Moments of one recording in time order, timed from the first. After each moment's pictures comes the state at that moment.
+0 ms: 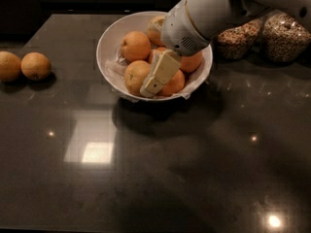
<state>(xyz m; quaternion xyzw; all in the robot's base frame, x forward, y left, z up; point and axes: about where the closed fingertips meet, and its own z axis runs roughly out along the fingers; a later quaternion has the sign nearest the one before) 0.540 0.006 0.958 -0.65 0.66 0.16 0.35</state>
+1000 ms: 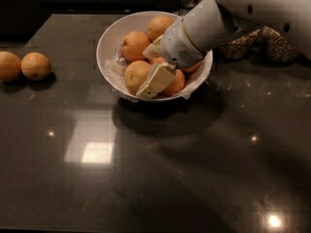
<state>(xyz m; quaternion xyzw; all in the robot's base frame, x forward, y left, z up) 0.541 0.008 0.923 -0.64 0.67 0.19 0.33</state>
